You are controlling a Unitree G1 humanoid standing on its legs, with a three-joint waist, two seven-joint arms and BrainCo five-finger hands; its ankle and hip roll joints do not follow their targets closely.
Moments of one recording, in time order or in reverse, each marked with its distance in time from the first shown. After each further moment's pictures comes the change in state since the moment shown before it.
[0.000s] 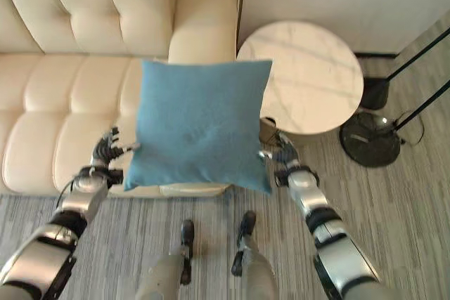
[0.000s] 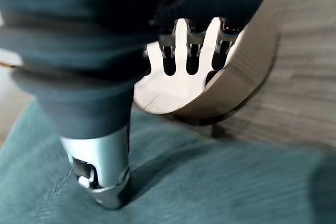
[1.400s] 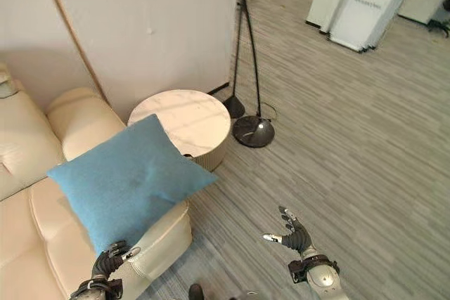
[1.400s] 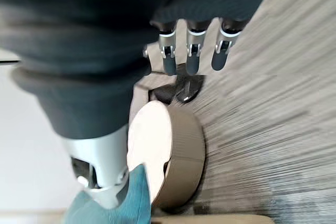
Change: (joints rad) left arm 0.843 -0.215 0.209 -0.223 0.118 0.013 -0.041; right arm 0.964 -0.051 -0.182 -0.580 -0.237 -0.054 0.082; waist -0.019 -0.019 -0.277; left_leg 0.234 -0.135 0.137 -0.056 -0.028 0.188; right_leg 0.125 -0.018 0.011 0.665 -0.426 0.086
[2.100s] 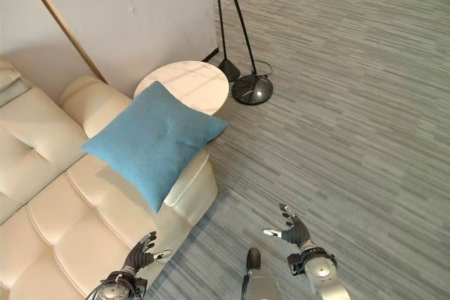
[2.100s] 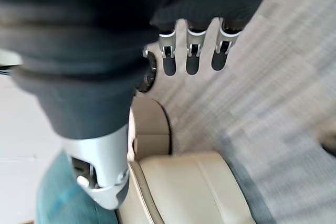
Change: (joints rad) left arm -0.010 -0.044 -0.128 -0.026 0.117 0.005 -0.070; right arm -0.094 -0.021 -0.006 0.089 0.020 -0.002 0.004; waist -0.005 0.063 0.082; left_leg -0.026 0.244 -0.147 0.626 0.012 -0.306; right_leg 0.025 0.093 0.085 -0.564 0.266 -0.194
